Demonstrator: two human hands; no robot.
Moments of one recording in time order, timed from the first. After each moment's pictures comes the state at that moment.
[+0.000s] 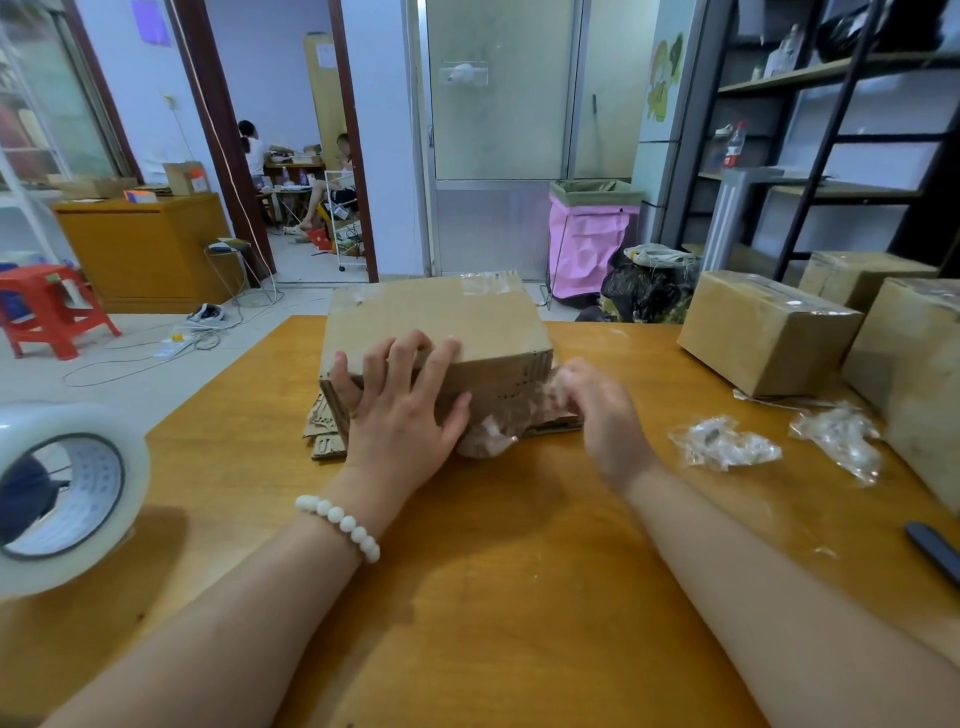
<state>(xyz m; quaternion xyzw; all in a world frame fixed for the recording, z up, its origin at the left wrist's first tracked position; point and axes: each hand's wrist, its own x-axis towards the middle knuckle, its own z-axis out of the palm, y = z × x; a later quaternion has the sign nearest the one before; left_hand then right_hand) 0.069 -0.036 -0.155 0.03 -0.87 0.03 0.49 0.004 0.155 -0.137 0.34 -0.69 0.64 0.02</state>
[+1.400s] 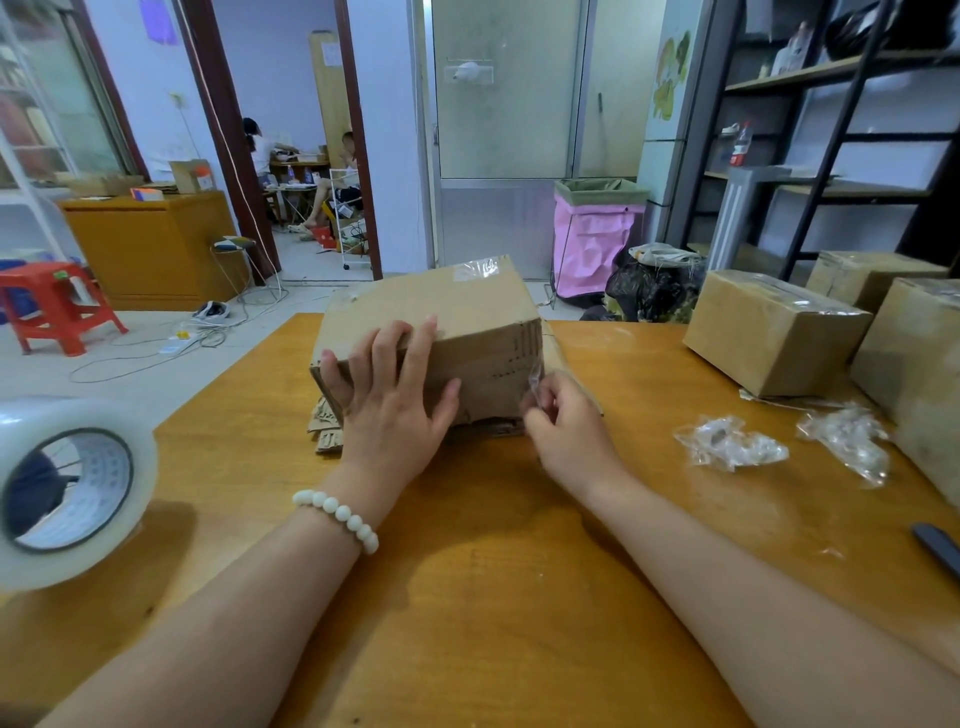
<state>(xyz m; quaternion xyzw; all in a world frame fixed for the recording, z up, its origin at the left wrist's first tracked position) 0.070 -0.047 -0.155 0.06 -0.86 0.01 0.50 0.027 0.134 -0.136 0.27 -0.79 0.55 0.02</state>
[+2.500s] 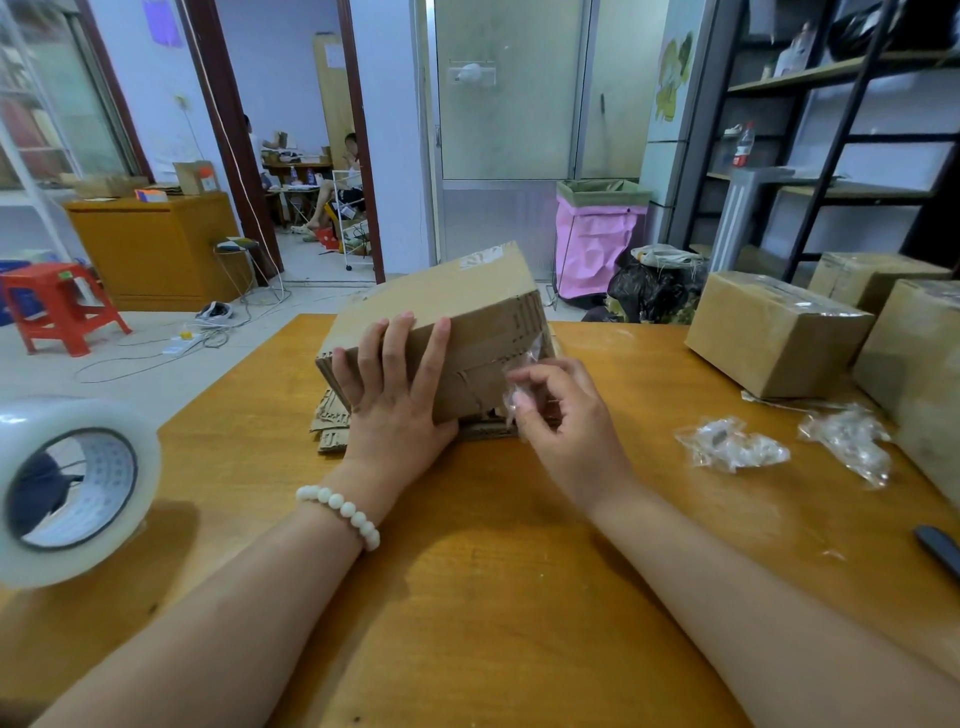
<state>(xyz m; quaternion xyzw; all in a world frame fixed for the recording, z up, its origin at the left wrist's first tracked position) 0.067 -0.049 -0.158 0.03 -0.86 0.07 0.50 0.032 0.139 -0.138 0.38 -0.73 0.55 0.13</state>
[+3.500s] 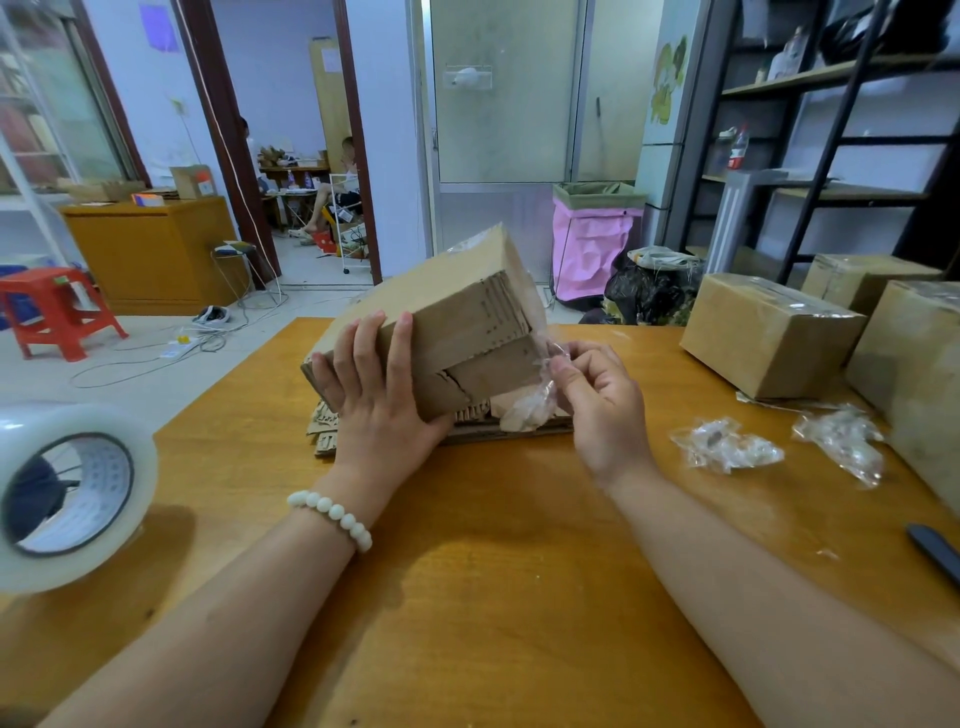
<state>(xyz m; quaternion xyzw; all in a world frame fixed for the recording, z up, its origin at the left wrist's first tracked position) 0.072 -0.048 -0.153 0.06 -0.85 -0.02 0.52 0.024 0.148 -0.120 0.25 -0.66 0.71 0.09</state>
